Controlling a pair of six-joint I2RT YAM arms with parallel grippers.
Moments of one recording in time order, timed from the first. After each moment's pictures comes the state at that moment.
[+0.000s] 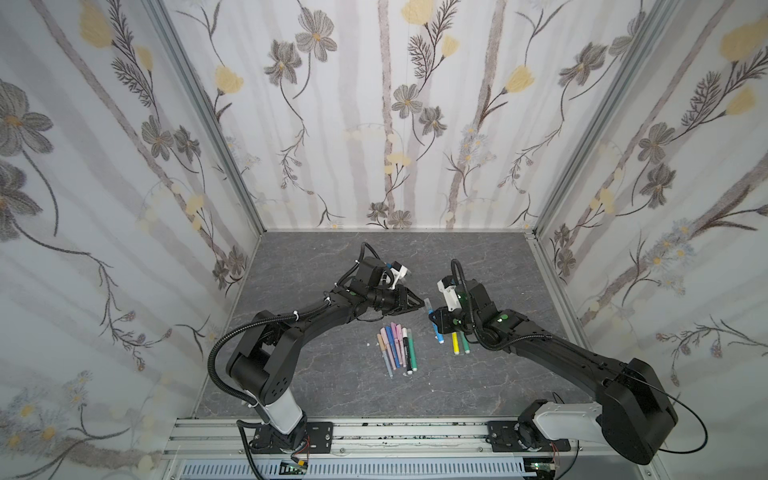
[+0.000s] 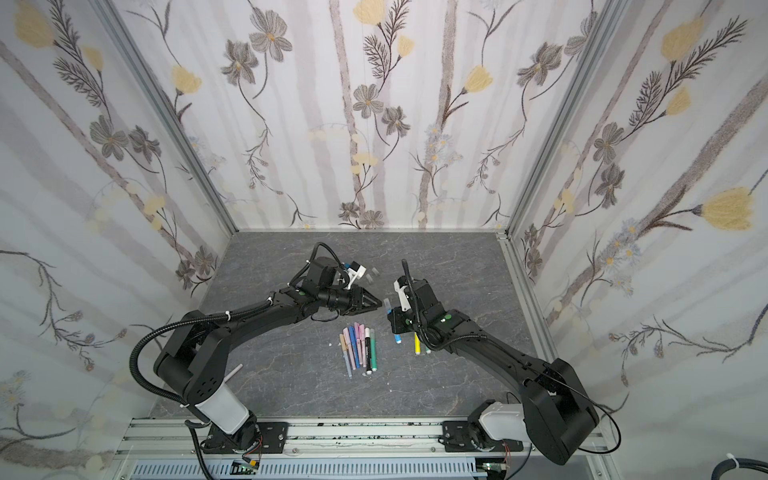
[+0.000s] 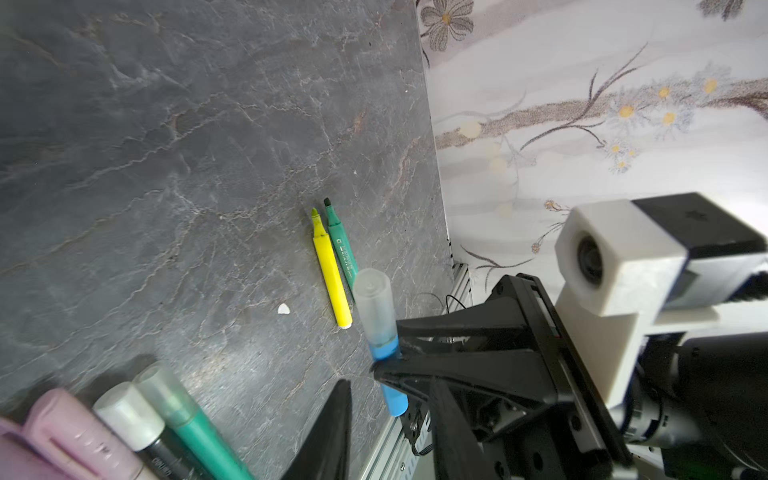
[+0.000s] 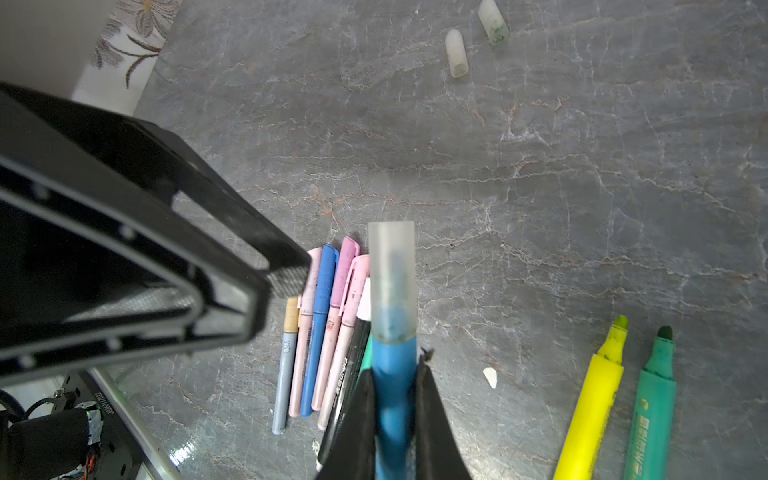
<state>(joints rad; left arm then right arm) -0.59 1.69 1.05 0.02 0.79 -0.82 0.64 1.30 0.81 -0.27 -0.17 0.43</state>
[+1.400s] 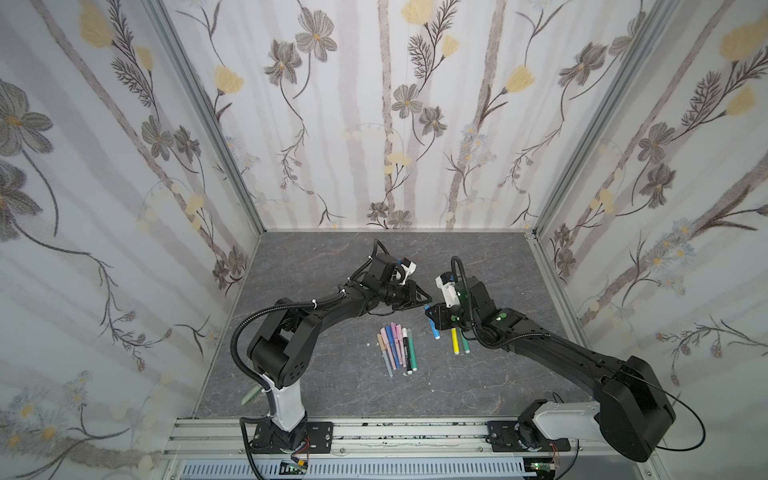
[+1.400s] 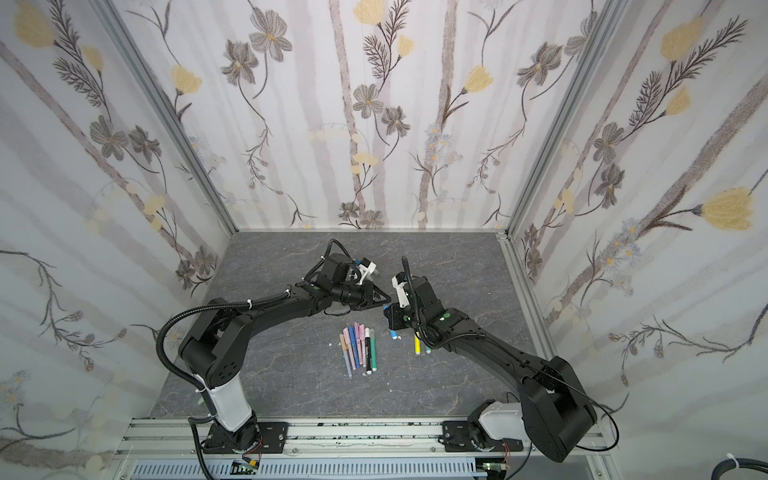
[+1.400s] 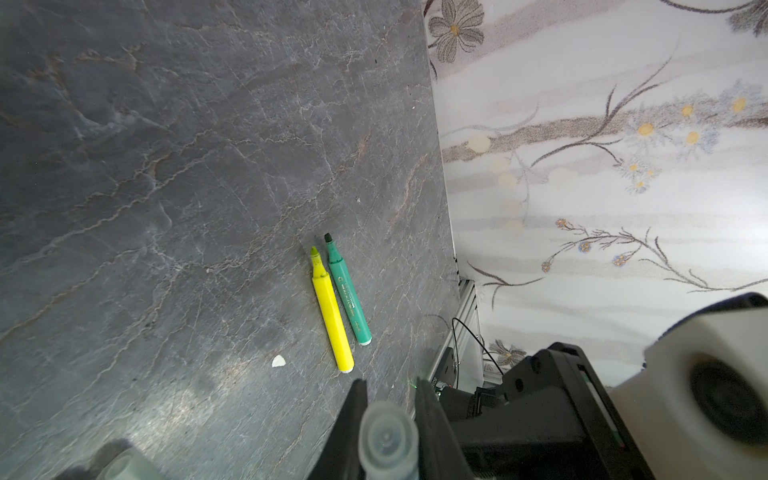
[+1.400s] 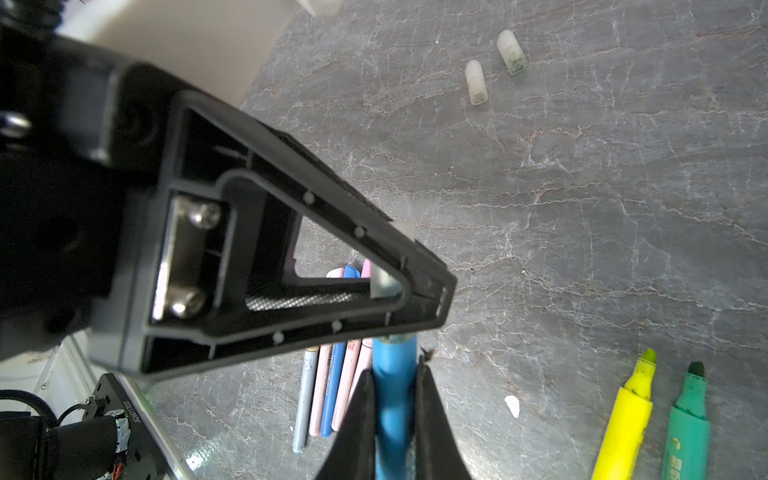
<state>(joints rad) -0.62 1.82 1.17 0.04 0.75 -0.85 0.64 1.31 0.82 -0.22 -0.19 0.46</state>
